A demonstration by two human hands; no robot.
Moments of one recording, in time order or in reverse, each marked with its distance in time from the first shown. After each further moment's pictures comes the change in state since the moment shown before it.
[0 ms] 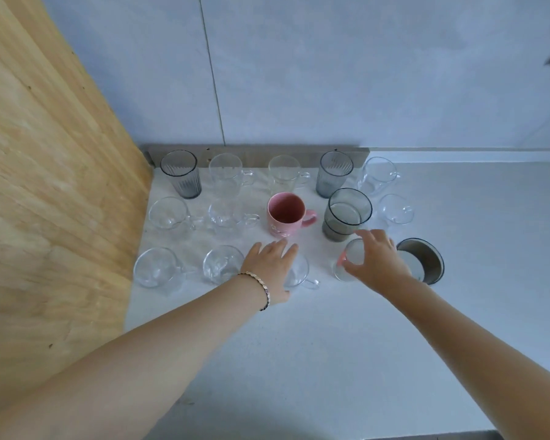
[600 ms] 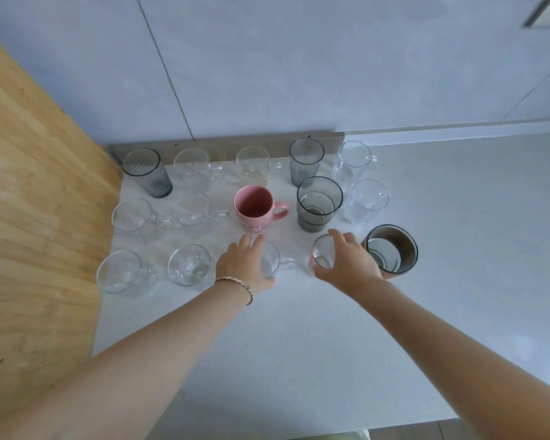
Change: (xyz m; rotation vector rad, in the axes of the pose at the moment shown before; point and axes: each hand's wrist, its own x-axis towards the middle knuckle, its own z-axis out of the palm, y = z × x) left_hand 0.022 0.027 0.011 -0.236 0.070 -0.306; right_hand 0.006 0.029 0.019 0.046 -0.040 -0.015
